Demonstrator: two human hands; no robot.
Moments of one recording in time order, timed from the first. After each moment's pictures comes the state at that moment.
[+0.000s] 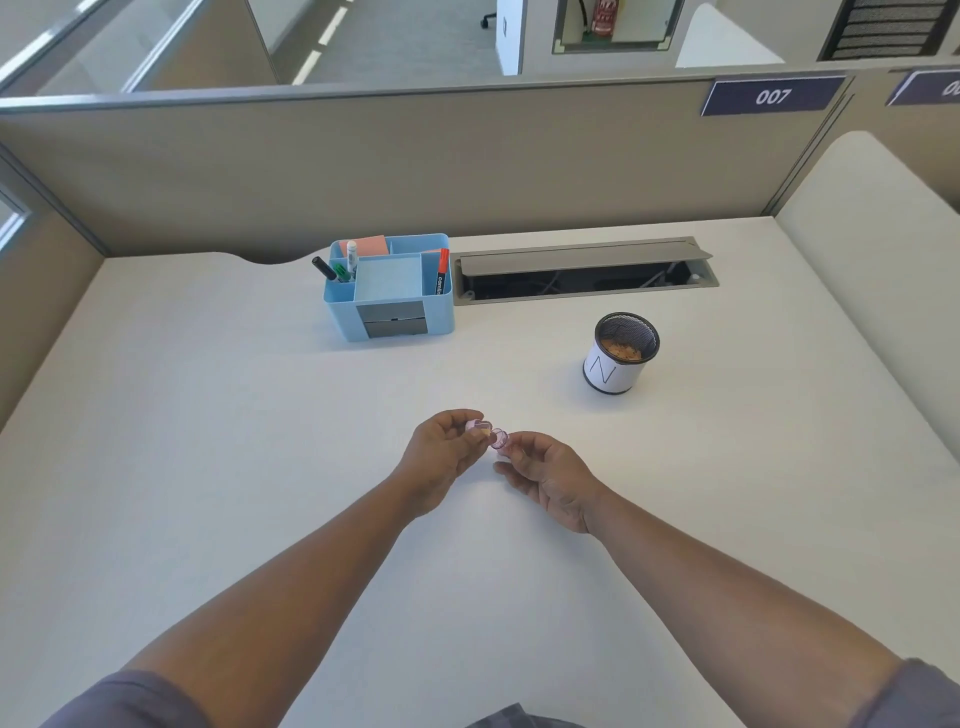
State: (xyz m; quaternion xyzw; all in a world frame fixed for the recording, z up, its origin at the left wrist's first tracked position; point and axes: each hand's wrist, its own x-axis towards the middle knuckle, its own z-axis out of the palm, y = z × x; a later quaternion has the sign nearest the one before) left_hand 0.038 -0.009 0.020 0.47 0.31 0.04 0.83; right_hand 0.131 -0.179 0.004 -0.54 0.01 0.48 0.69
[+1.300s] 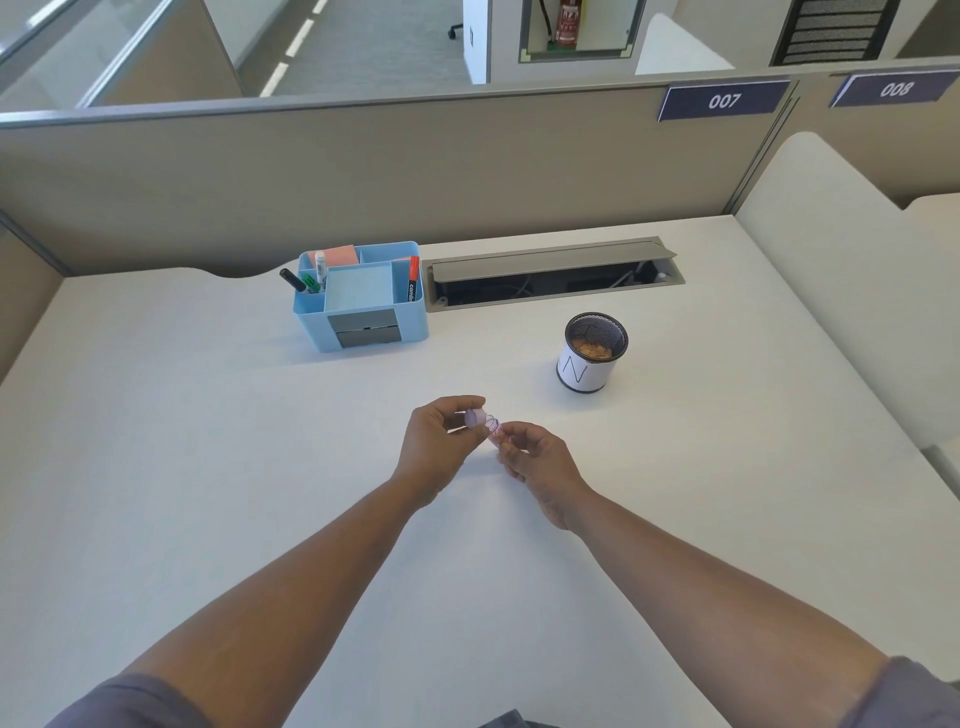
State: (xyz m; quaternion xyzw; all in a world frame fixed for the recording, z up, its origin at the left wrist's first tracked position) left_hand 0.061 -0.030 0.037 0.69 0.27 0.10 0.67; right_hand 0.136 -0.185 0.007 -0.64 -0.03 0.36 0.68
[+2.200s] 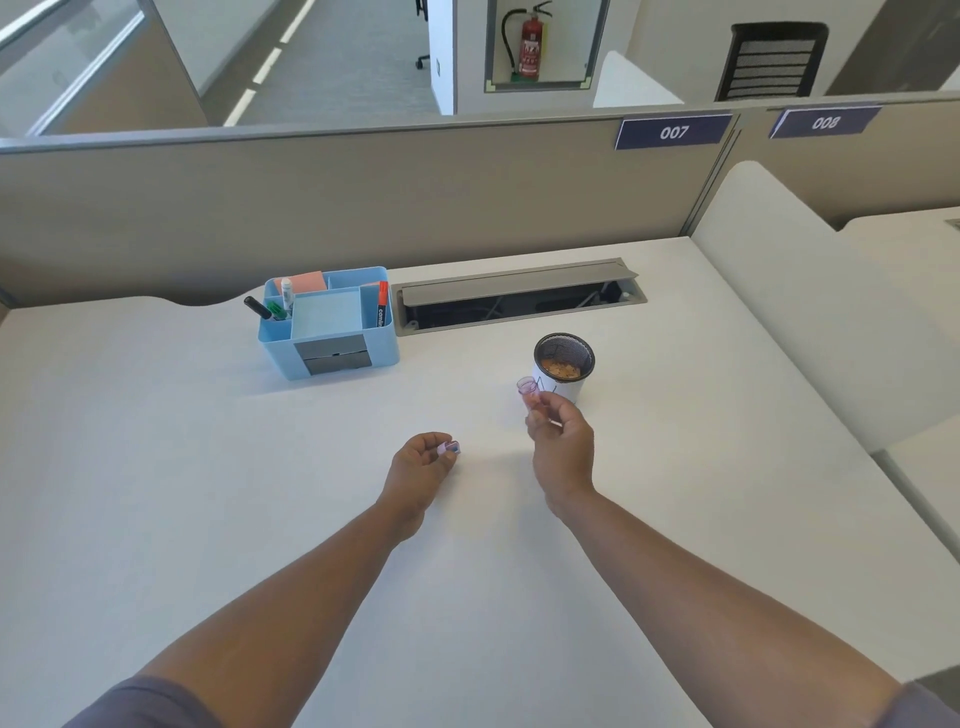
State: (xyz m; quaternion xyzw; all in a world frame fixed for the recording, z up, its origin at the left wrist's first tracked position) left_hand 0.074 -0.030 -0.008 0.57 0.35 0.04 0.74; right_hand 0.171 -0.195 0.041 -0.73 0.02 0.10 0.68
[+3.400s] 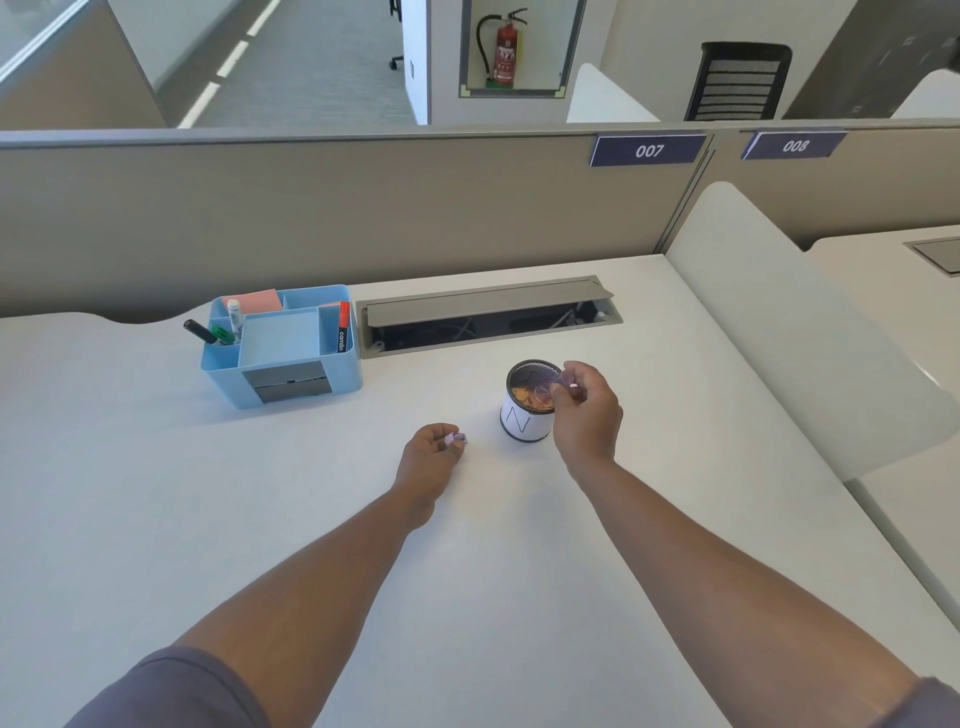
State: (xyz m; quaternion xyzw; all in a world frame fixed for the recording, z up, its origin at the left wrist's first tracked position) left_hand 0.170 -0.046 -0.020 0.60 0.35 0.03 0.72; right_hand 0.271 -0.218 0.063 -0.84 -0.01 -0.04 0.54
